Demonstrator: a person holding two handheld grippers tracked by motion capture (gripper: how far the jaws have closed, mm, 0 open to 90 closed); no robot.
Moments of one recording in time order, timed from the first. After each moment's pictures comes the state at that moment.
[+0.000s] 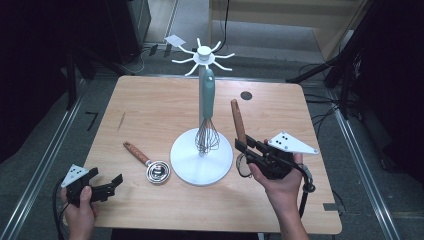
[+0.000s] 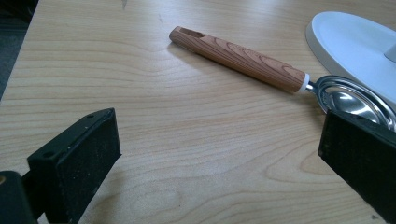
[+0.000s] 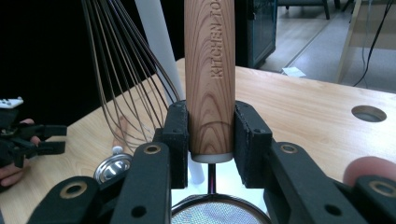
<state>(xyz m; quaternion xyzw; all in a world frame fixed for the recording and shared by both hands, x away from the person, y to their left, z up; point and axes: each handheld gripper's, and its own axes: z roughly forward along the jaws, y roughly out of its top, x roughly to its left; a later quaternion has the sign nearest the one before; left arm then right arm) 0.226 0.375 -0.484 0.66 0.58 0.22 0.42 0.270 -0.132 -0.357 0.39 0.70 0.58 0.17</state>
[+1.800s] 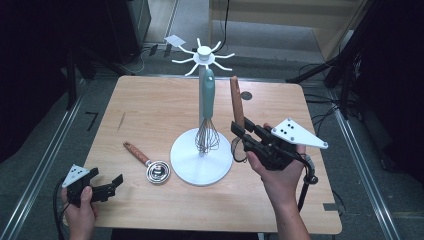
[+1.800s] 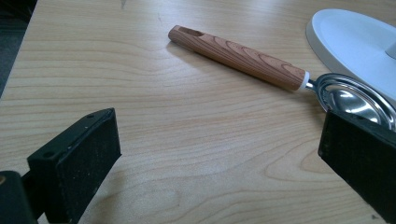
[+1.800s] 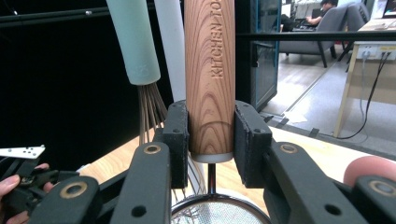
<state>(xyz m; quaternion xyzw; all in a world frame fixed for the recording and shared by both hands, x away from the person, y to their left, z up) 0.226 0.373 -0.484 0.67 0.57 0.22 0.42 0.266 -0.119 -0.305 0.36 0.66 0.63 0.20</state>
